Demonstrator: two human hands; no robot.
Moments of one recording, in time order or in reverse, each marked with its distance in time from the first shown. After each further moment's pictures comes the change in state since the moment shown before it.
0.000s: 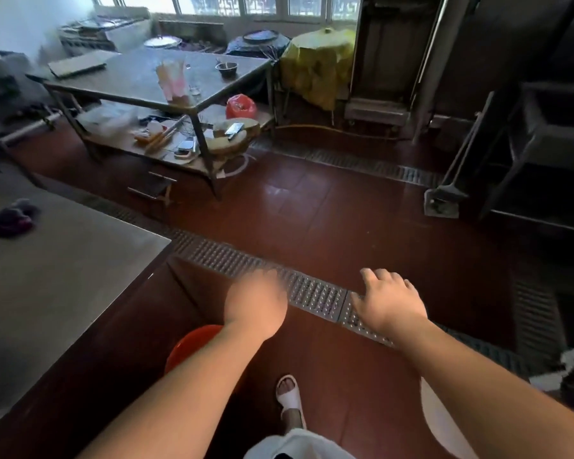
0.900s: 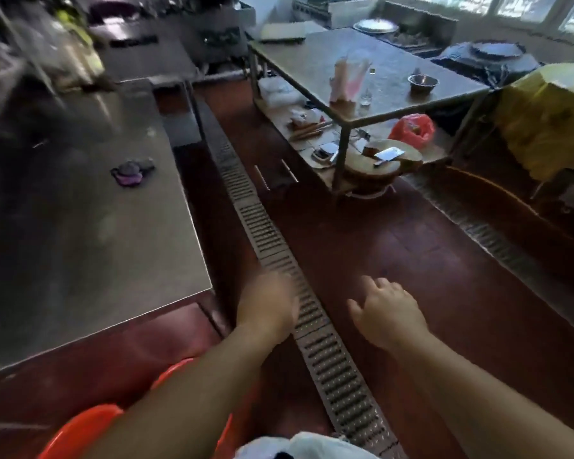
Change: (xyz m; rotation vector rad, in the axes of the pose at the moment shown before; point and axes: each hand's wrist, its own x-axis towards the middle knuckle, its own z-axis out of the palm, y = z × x) left_hand 0.379 -0.104 -0.026 -0.125 0.063 -0.612; right_hand 0.510 -0.188 -0.070 -0.125 -0.076 -0.667
